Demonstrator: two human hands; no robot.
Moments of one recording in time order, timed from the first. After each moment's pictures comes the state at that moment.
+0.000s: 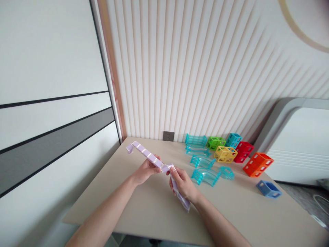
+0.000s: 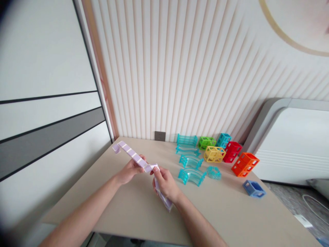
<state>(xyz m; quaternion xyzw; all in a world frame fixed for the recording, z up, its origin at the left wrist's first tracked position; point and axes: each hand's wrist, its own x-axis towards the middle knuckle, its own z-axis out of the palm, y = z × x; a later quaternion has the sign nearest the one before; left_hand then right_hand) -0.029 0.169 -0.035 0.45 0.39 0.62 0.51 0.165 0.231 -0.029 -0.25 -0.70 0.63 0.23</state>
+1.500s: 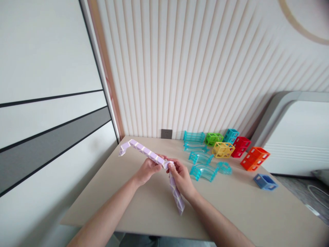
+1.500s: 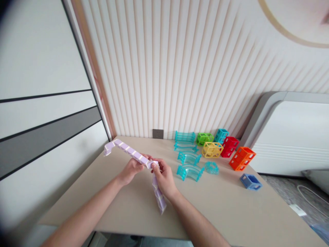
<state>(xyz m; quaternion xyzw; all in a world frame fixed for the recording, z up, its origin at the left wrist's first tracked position) -0.012 0.171 -0.038 0.46 0.37 0.66 0.47 0.159 0.228 -0.027 -0.25 -0.66 0.59 0.39</state>
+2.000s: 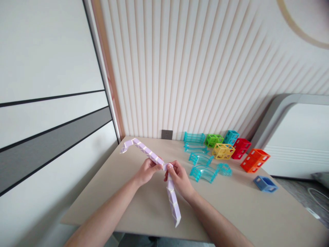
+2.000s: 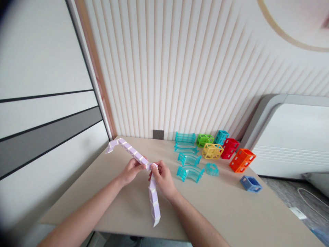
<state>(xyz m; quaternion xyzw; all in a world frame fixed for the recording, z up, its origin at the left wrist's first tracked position) -0.018 0.176 -0.048 0.46 0.44 0.64 0.43 0.156 0.227 -0.032 -0.25 -0.66 0.62 0.34</state>
